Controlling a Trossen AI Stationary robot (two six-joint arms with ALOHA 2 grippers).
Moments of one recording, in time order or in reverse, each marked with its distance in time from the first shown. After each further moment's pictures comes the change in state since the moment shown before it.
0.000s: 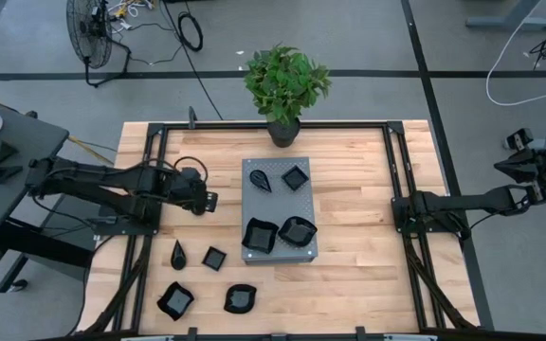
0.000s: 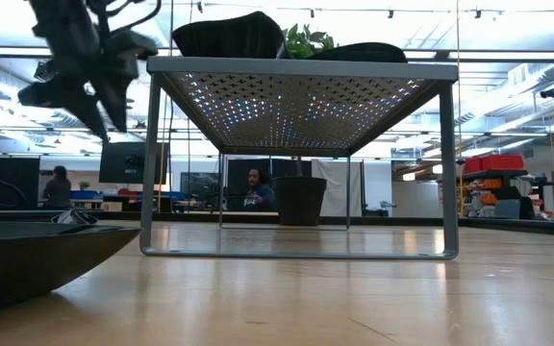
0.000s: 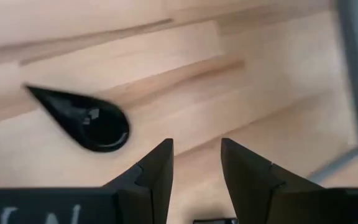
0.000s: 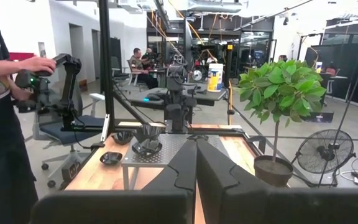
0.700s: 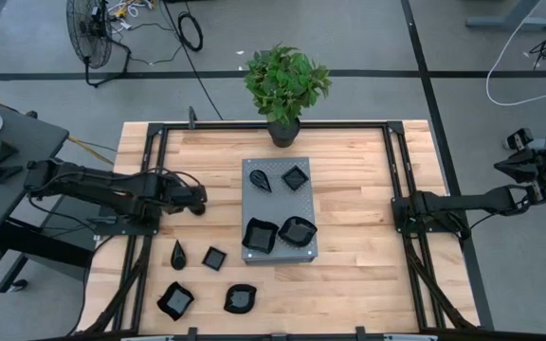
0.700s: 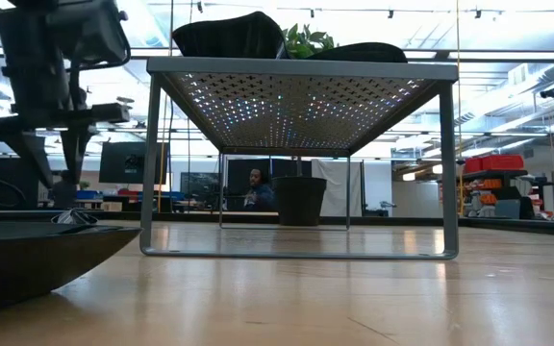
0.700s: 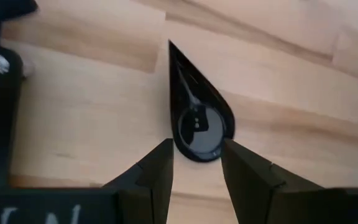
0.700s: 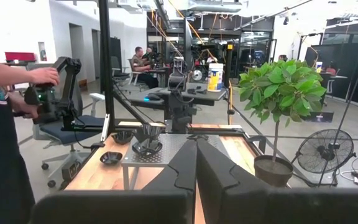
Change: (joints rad) left arm 0.024 -0.023 -0.208 -0.062 -0.041 -0.517; right arm 0.000 0.000 0.000 -0.001 0.000 0.000
